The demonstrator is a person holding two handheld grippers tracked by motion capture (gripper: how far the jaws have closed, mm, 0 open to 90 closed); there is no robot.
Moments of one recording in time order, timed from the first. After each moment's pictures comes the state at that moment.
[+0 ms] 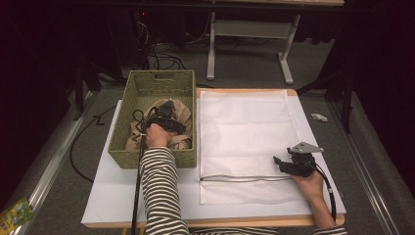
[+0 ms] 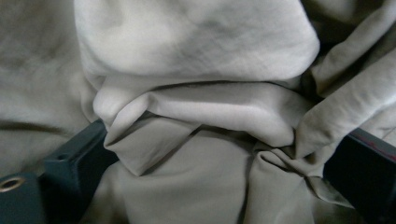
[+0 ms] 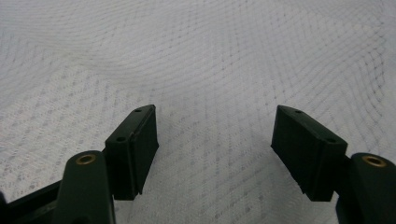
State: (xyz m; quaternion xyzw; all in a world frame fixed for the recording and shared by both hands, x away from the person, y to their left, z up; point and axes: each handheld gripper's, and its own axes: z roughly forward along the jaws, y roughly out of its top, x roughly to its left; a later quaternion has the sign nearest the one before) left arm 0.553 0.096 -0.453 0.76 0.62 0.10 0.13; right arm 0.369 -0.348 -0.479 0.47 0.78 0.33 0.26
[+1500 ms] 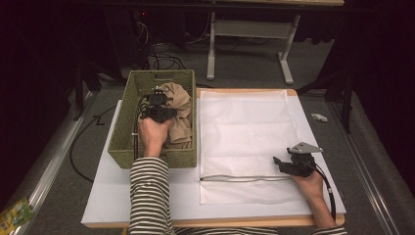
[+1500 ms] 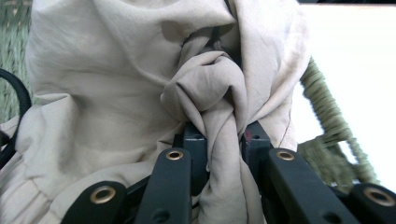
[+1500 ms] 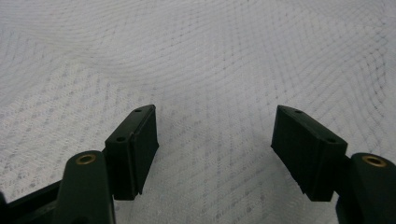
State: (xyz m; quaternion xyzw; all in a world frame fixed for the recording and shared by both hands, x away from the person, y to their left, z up) left arm 0.522 0.107 -0.375 0.72 0.58 0.14 0.35; right arm 0.369 -0.347 -0.480 0.47 0.78 0.33 0.26
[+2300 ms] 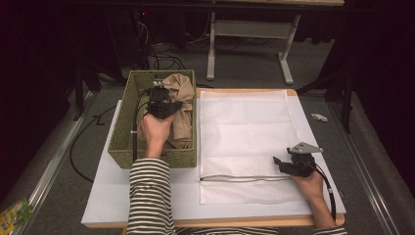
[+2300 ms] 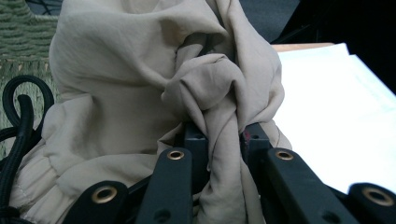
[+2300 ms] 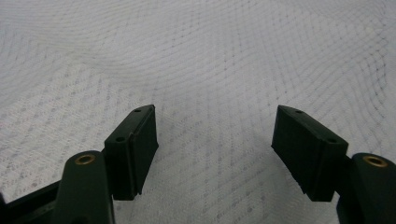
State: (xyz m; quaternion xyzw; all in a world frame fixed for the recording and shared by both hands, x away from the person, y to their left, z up) left arm 0.504 0.098 -0.340 0.71 0.54 0.15 0.42; right arm 0.368 -0.348 -0.479 0.46 0.78 0.33 0.26
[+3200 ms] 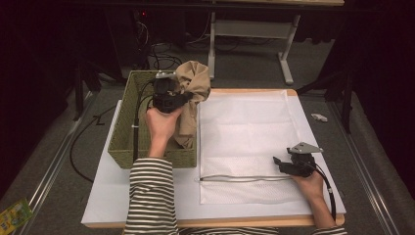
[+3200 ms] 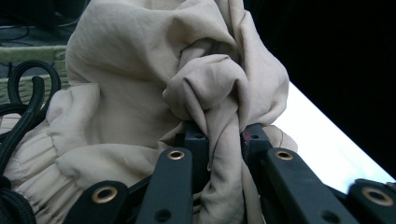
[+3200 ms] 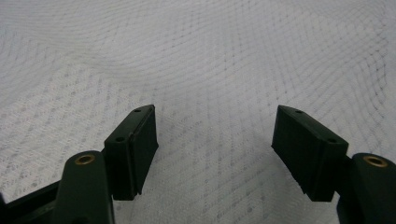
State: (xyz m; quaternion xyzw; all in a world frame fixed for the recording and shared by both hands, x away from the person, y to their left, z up) left arm 0.481 0.075 -0.292 0.72 0.47 0.14 0.49; right arm 0.368 -0.348 -0.479 0.46 0.78 0.33 0.26
